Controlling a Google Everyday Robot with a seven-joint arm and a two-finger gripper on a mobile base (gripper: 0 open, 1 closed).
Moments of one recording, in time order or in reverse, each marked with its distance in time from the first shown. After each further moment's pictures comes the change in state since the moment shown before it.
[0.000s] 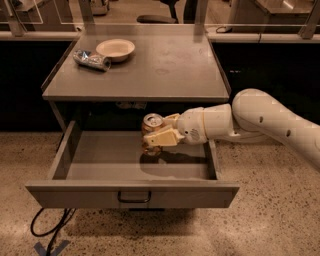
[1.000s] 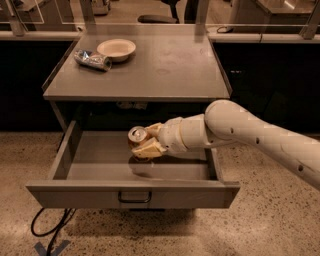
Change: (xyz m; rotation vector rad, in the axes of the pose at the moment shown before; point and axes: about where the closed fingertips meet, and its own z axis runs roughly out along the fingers) arm 0.030 -0.001 0.056 0.026 0.091 -0.223
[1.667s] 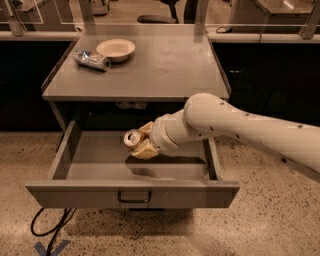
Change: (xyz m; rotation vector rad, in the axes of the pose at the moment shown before) arm 0.006 -0.007 0.013 0.051 0.233 -0.205
